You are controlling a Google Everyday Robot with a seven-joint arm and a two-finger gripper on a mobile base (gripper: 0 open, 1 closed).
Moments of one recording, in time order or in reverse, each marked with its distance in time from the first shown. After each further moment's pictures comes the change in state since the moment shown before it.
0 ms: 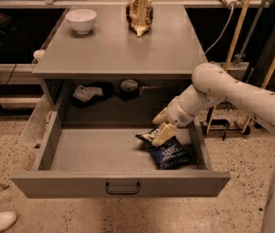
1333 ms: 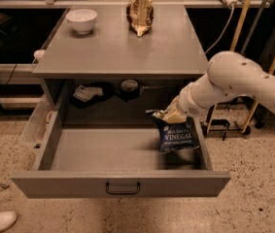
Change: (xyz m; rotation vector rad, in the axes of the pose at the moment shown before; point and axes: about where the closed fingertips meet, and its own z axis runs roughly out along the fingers) arm -0.017 -0.001 -0.075 0.276 0.046 0.009
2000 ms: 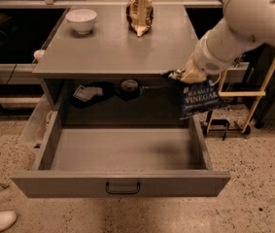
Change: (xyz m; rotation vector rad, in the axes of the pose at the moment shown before) arm -0.044 -0.051 -0.141 0.248 0.172 -0.076
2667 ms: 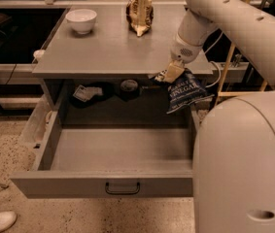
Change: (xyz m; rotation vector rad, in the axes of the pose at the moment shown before) arm -0.025 -0.031 0.084 -0.328 0.084 0.005
